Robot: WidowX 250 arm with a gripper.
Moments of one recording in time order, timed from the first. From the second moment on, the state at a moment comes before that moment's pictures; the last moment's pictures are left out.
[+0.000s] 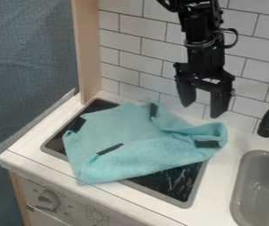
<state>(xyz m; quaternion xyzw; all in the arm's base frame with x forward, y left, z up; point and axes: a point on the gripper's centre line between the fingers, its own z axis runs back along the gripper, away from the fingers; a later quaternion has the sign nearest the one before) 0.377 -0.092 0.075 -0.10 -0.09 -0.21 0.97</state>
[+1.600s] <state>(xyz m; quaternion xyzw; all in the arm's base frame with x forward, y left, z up) 0.329 0.035 0.026 0.03 0.02 -0.25 0.97</state>
